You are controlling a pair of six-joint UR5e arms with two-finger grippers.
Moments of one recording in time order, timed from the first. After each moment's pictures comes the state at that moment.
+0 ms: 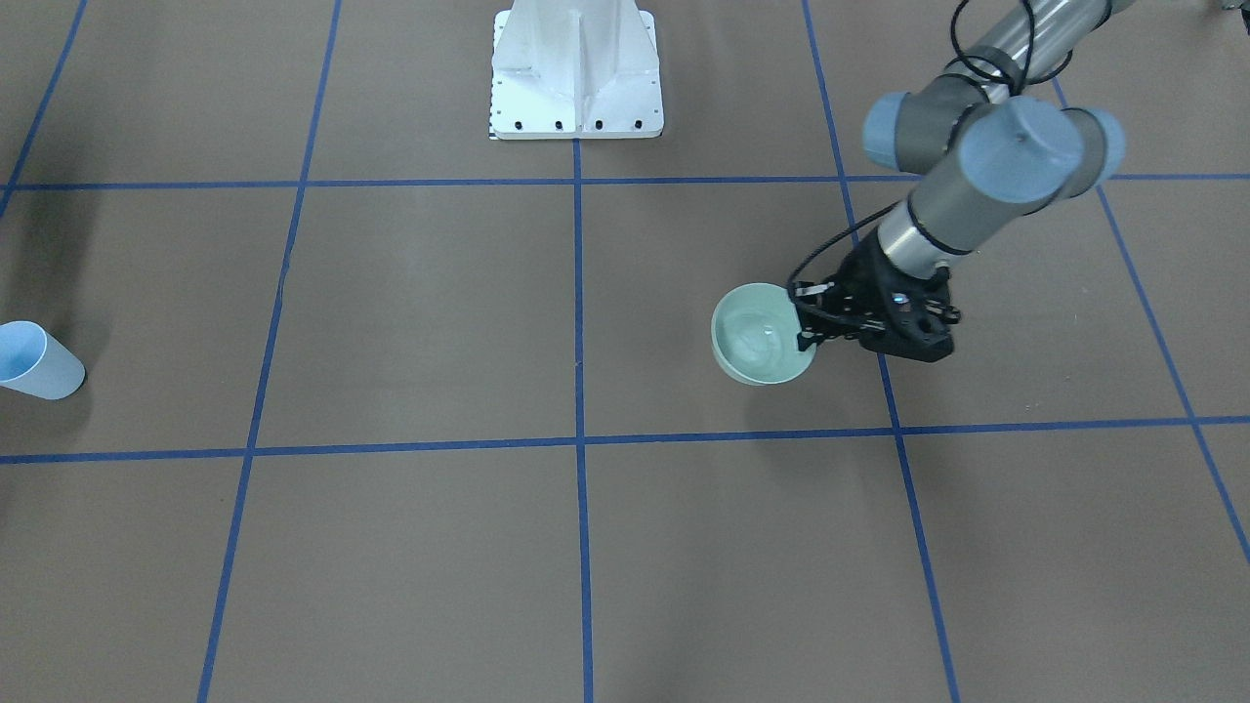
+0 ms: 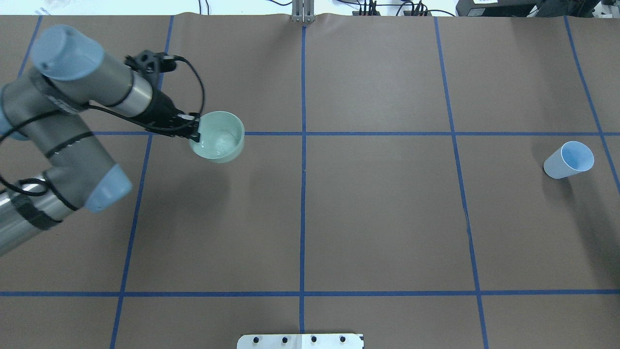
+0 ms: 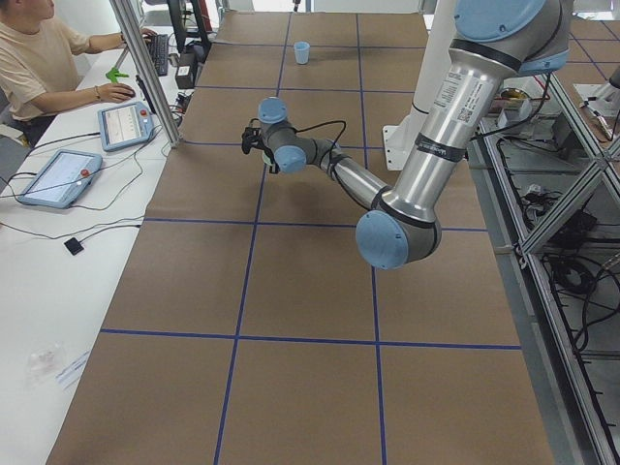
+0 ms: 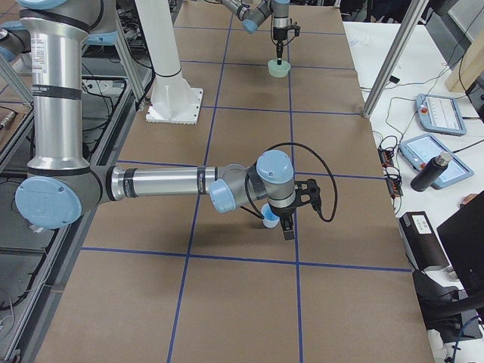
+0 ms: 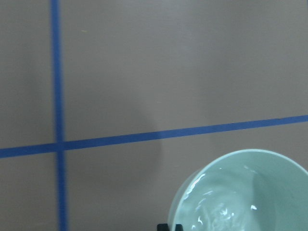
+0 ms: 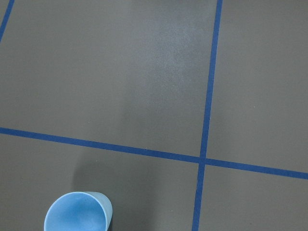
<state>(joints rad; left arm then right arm) -0.79 -2.07 -1.60 -2.01 -2.17 -1.09 1.49 -1.62 1.69 -1.23 2.33 0.20</state>
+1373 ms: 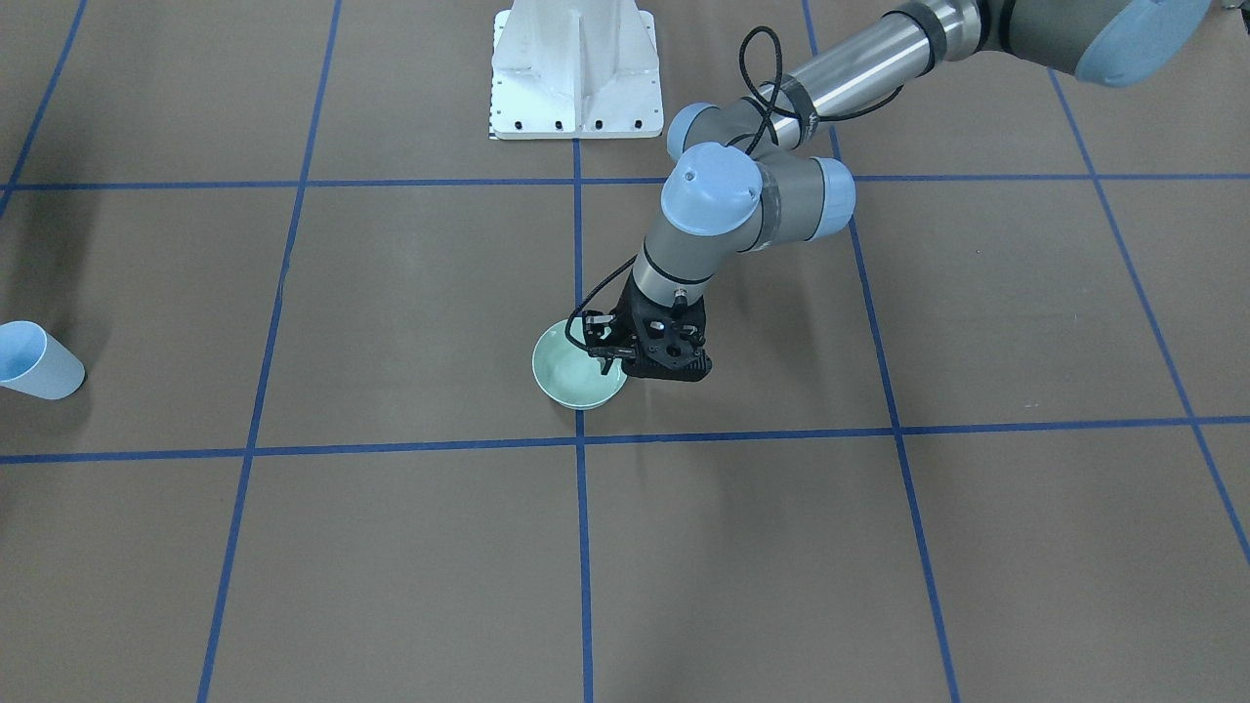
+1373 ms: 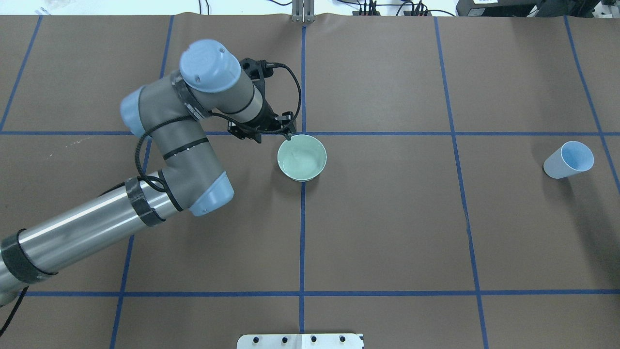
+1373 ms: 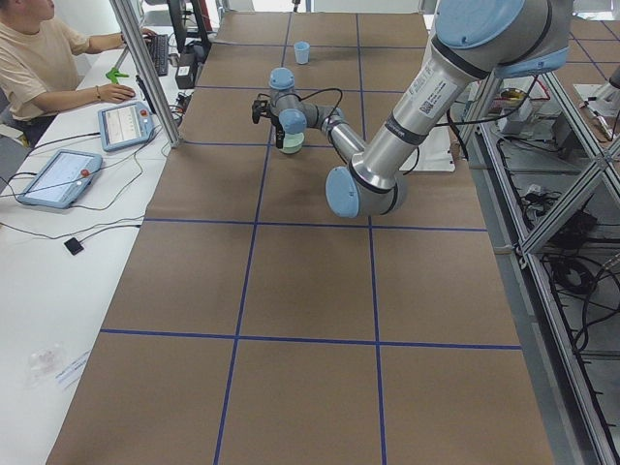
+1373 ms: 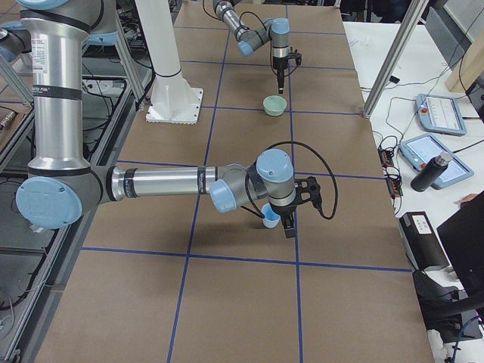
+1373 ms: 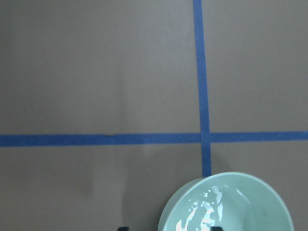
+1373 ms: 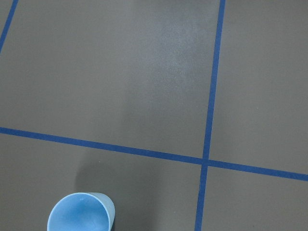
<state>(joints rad) -0.70 -2.36 -1.45 -1.87 -2.05 -1.17 1.49 -1.62 1.69 -1.20 2.33 0.20</state>
